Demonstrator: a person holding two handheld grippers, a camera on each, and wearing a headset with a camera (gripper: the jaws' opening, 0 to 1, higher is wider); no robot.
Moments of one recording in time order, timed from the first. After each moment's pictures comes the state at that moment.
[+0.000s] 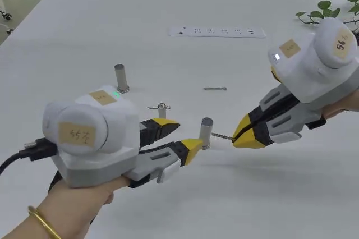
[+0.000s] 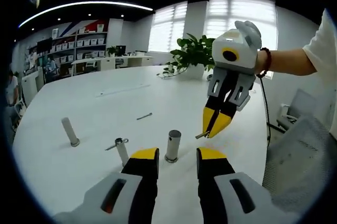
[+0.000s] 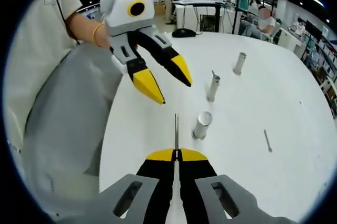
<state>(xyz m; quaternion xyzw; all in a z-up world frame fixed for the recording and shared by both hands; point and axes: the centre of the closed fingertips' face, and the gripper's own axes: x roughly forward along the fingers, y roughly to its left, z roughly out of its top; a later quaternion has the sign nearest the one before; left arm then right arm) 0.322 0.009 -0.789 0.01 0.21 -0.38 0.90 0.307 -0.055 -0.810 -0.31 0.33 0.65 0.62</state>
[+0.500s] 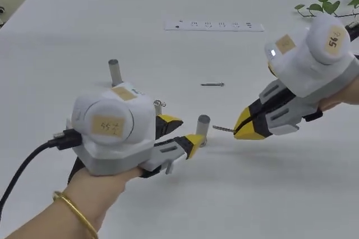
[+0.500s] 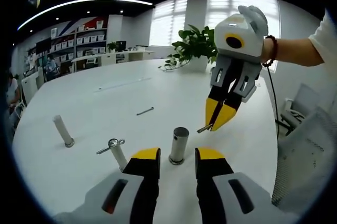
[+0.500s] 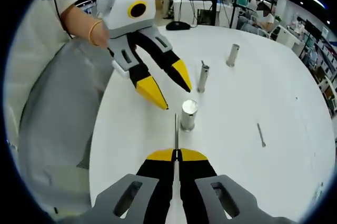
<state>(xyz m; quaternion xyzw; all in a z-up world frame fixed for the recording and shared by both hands) 0.339 -0.002 -0.812 0.03 0.23 -0.38 0.90 0.325 -0.064 -0.819 -0.33 0.34 0.63 0.62</state>
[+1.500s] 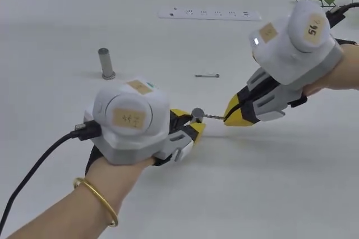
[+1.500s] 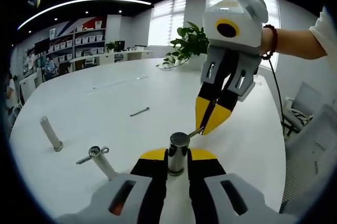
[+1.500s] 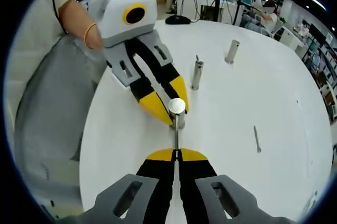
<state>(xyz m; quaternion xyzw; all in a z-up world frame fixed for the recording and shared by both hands) 0.354 -0.025 -0.827 0.03 0.23 -0.38 0.90 0.341 -0.060 -0.828 -0.35 0.34 0.63 0.60</state>
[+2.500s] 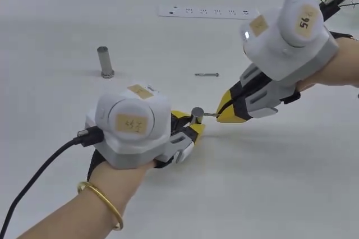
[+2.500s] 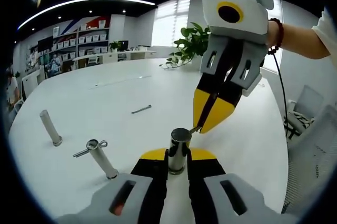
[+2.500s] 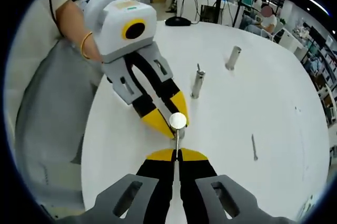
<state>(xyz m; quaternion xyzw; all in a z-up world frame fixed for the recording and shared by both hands) 0.354 -0.024 -0.833 0.02 0.23 -0.37 0.90 0.339 -0.044 -0.817 -0.36 0.33 0.63 0.60</state>
